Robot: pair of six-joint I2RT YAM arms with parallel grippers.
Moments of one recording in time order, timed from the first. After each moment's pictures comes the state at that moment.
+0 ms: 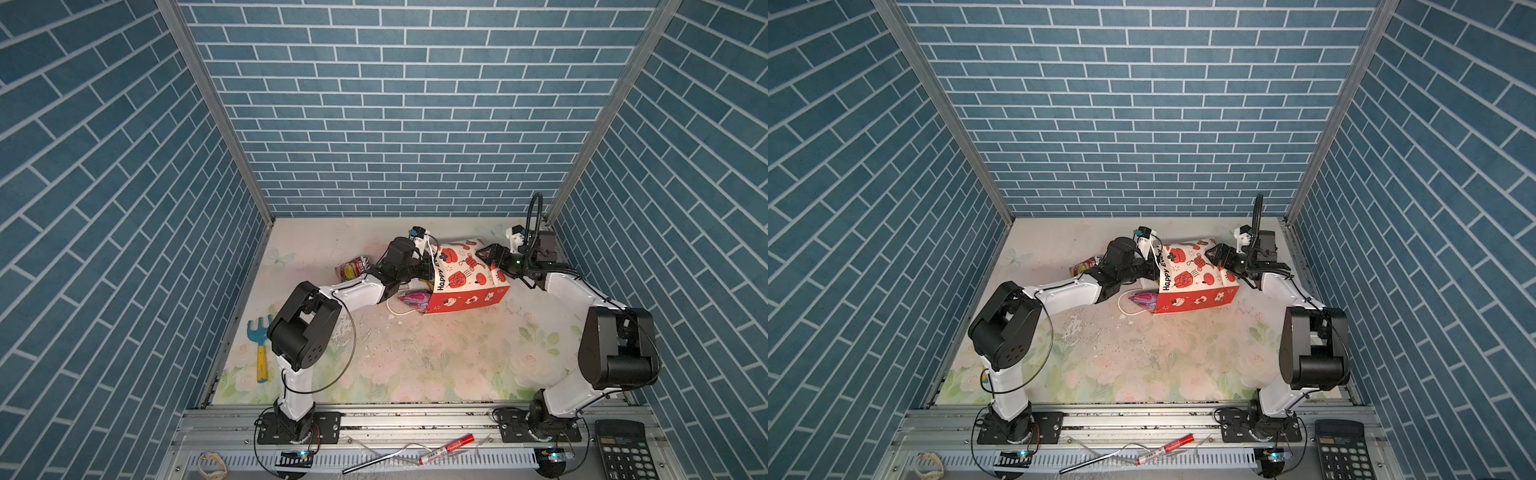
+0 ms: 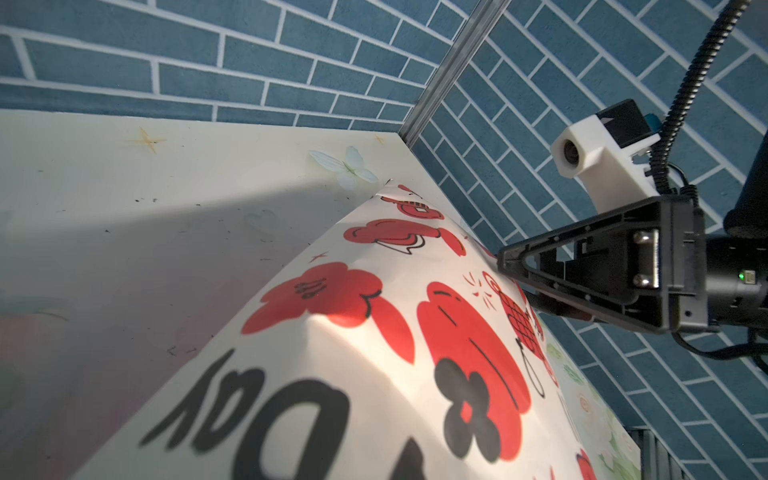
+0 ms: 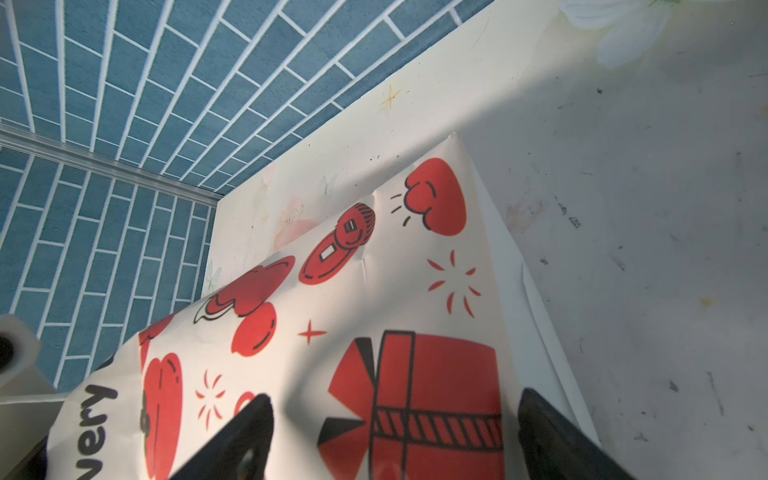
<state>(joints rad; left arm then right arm) -0.66 1.89 1.24 0.27 0.27 -0.46 0.05 1.61 1.06 -0.17 -0.59 0.45</state>
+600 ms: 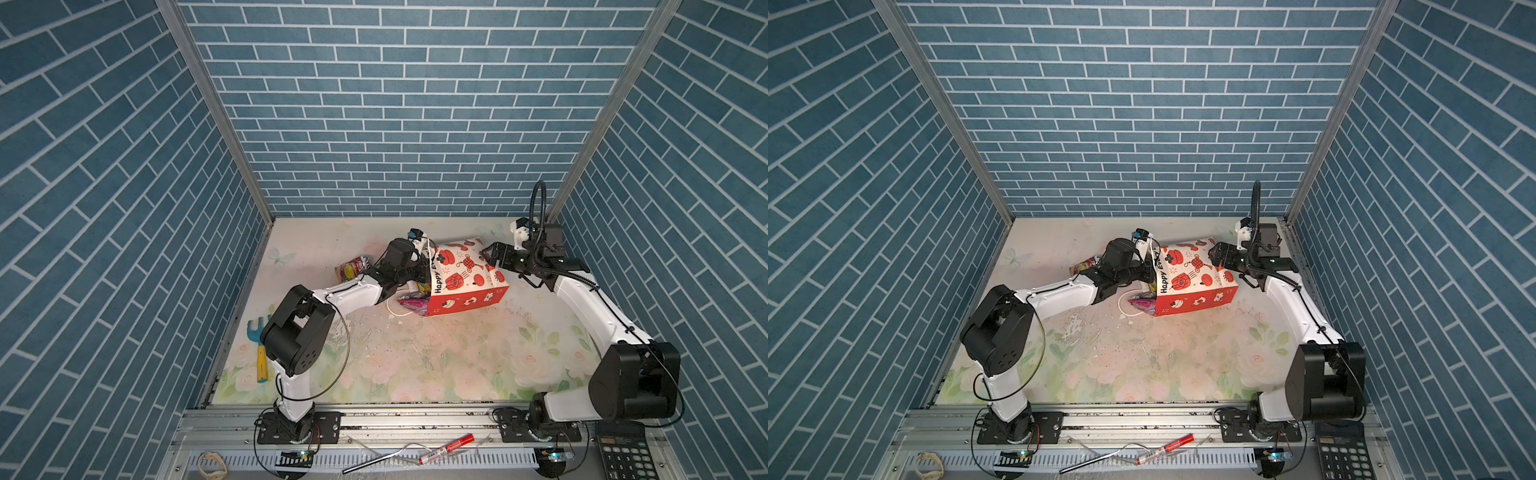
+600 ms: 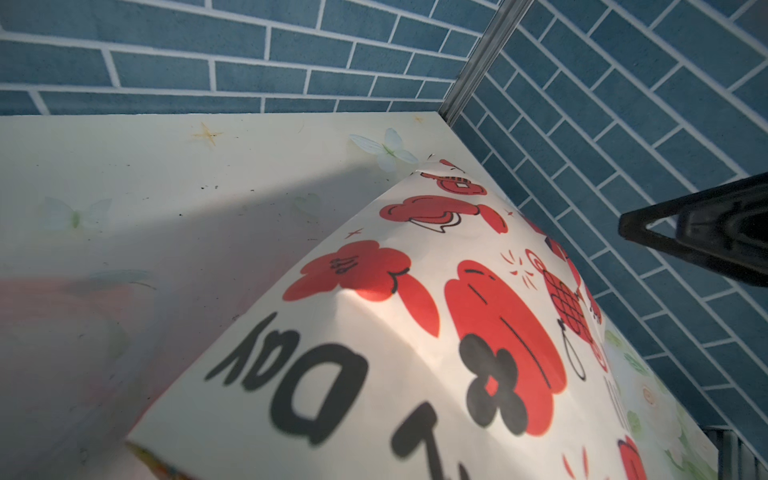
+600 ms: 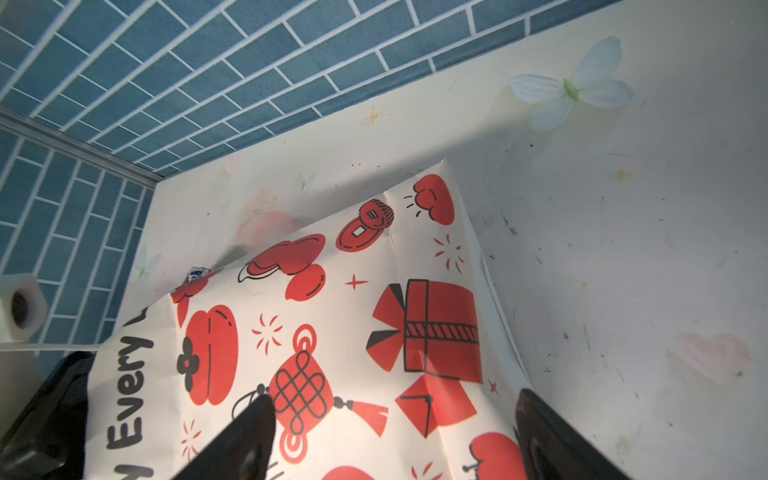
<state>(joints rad) -0.66 1.84 1.23 0.14 0.16 -0.38 0.14 1.41 1.16 -0.48 -0.32 0.28</state>
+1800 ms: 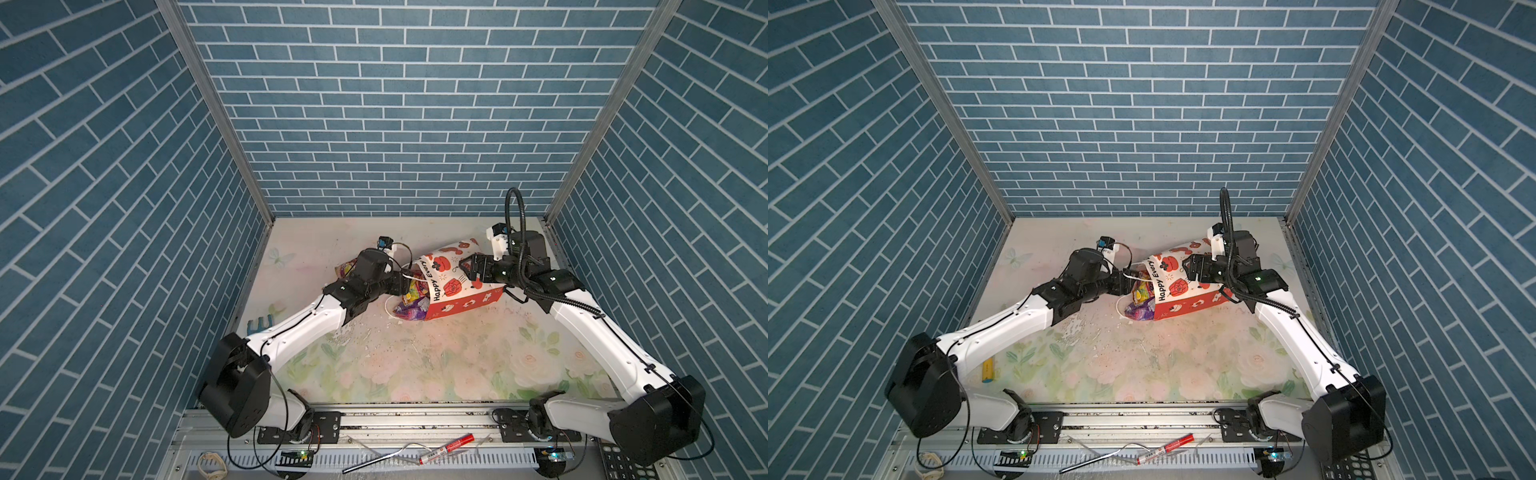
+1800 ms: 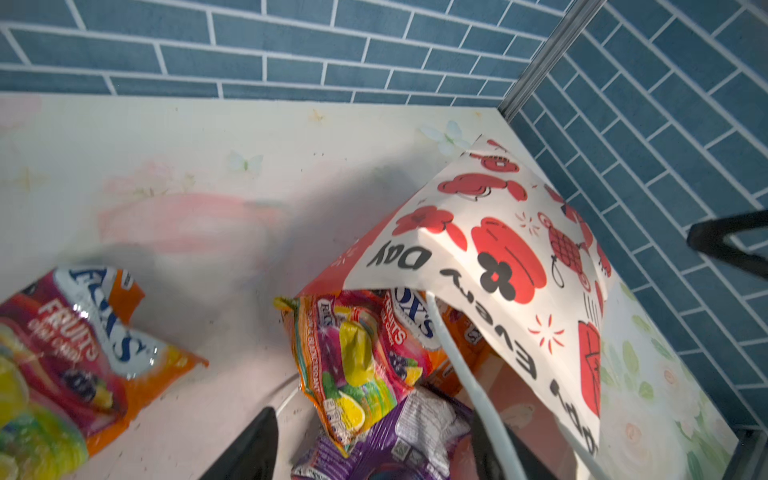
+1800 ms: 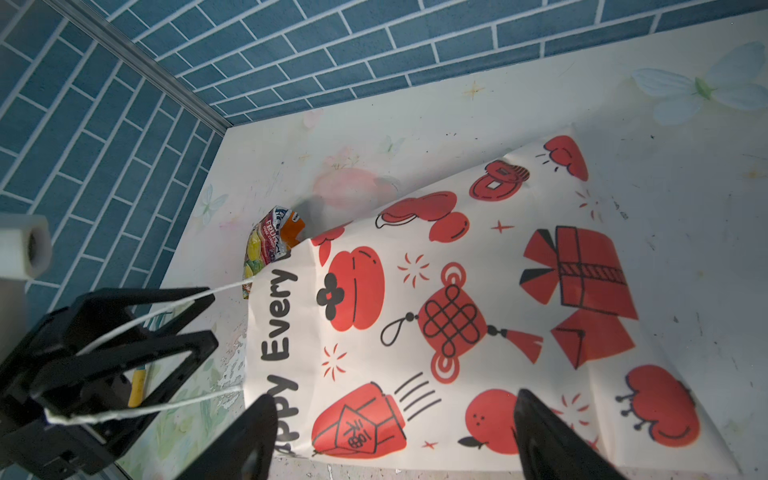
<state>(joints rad) -0.64 1.38 0.94 -0.13 0.05 -0.41 0.40 1.24 1.11 -0.51 -0.25 0.36</state>
